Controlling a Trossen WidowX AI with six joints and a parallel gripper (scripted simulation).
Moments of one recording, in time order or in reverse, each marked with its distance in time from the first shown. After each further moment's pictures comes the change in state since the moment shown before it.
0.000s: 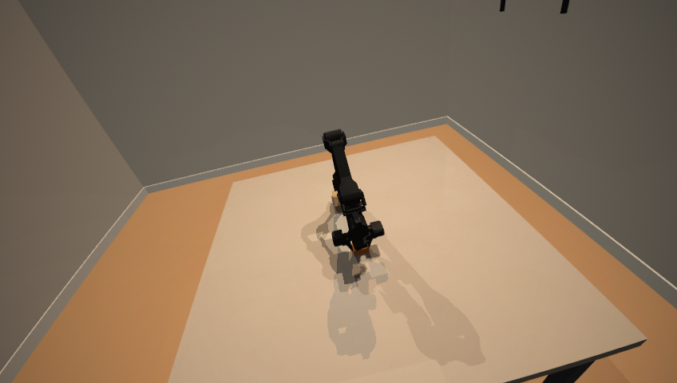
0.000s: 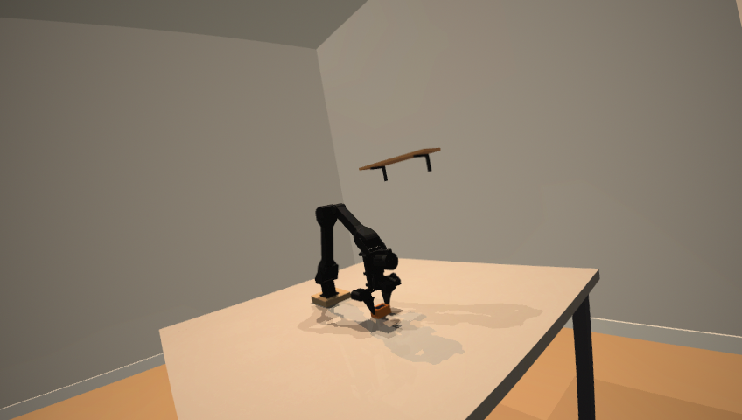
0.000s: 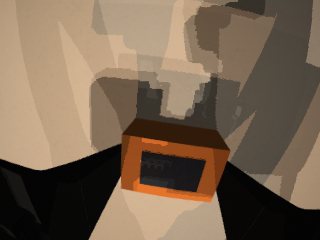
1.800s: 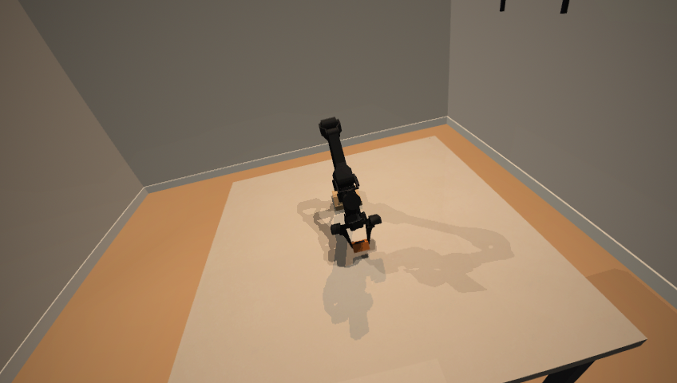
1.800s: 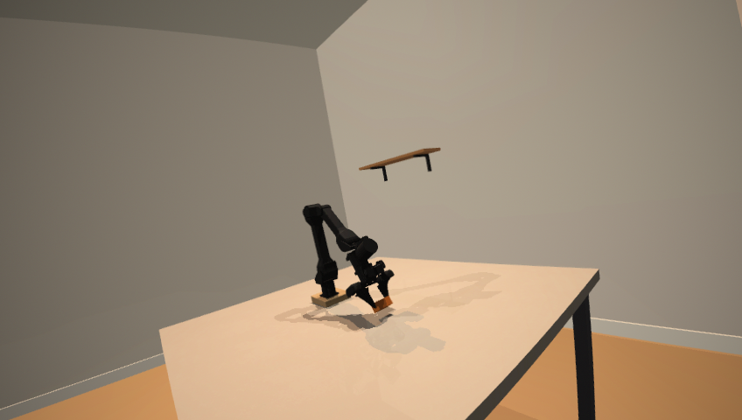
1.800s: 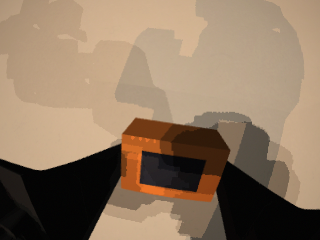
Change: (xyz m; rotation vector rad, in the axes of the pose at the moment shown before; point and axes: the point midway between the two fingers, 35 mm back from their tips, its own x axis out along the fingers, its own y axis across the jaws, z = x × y) arm -0.021 0.001 -0.005 -0.003 -0.519 0.005
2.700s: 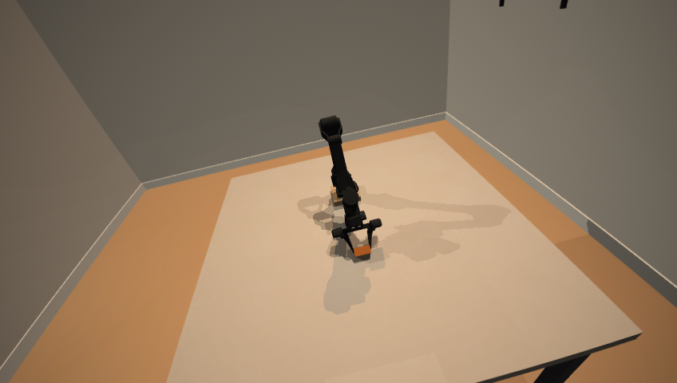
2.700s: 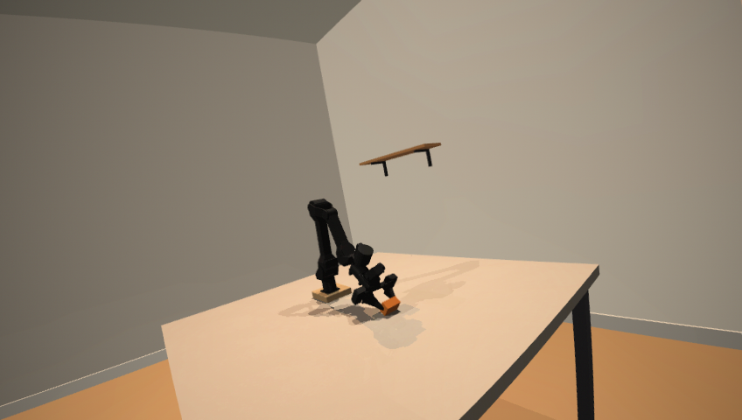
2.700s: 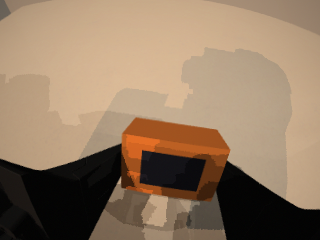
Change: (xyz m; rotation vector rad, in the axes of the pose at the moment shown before) arm 0.035 0.001 0.007 0.003 -0.352 -0.001
